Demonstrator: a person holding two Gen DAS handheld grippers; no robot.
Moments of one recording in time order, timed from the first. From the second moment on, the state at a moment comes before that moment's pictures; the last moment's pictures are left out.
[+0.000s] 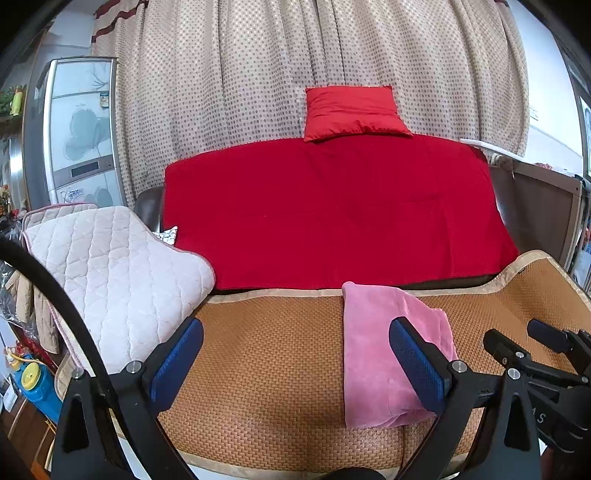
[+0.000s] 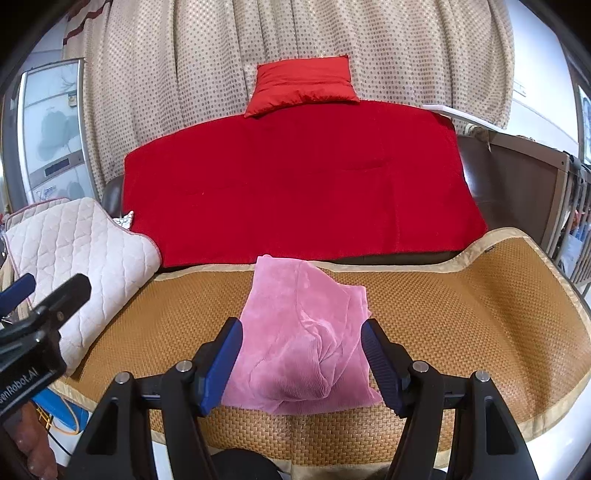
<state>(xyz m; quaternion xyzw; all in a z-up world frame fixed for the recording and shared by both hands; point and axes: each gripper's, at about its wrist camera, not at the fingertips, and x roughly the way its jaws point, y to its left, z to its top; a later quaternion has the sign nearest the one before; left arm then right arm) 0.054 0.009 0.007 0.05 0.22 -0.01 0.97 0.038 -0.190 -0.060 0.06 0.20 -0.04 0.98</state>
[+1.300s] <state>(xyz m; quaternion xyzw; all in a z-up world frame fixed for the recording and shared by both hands) 0.096 0.016 -0.016 0.03 0.24 -0.01 0.97 0.085 -0.192 -0.070 0.05 0.22 -0.05 0.97</state>
